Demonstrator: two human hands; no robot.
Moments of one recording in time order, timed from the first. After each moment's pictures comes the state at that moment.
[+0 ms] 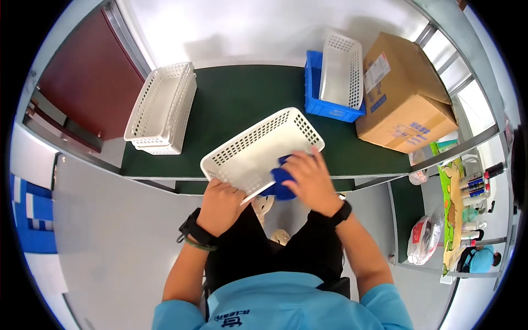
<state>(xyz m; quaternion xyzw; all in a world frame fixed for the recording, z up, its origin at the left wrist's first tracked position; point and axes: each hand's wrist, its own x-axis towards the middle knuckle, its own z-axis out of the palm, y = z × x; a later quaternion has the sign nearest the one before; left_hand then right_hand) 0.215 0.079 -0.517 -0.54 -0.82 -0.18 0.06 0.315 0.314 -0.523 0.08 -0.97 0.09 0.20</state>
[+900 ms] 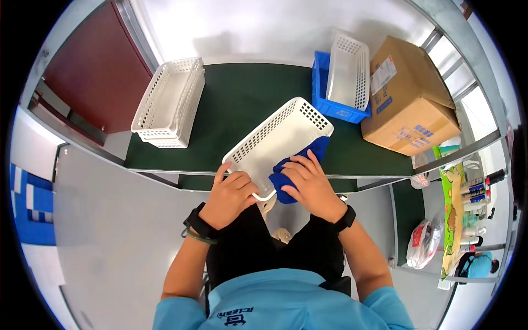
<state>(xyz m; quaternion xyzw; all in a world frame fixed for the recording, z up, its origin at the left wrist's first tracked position) 0.211 0.071 -0.526 -0.57 -0.78 -0.25 0.04 0.319 0.294 -0.512 0.12 -0.97 0.15 0.17</state>
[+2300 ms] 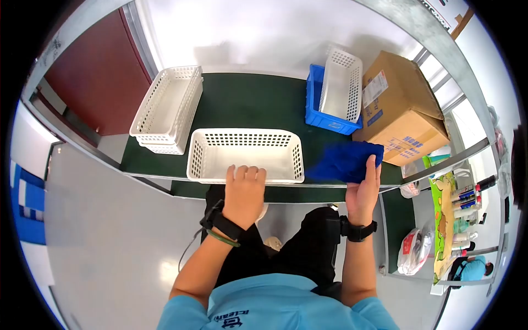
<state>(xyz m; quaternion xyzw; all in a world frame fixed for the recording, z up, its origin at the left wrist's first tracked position) 0.229 0.128 -0.516 -0.45 -0.85 -0.16 0.21 0.345 0.338 -0.467 -0.24 -0.42 0.75 0.44</state>
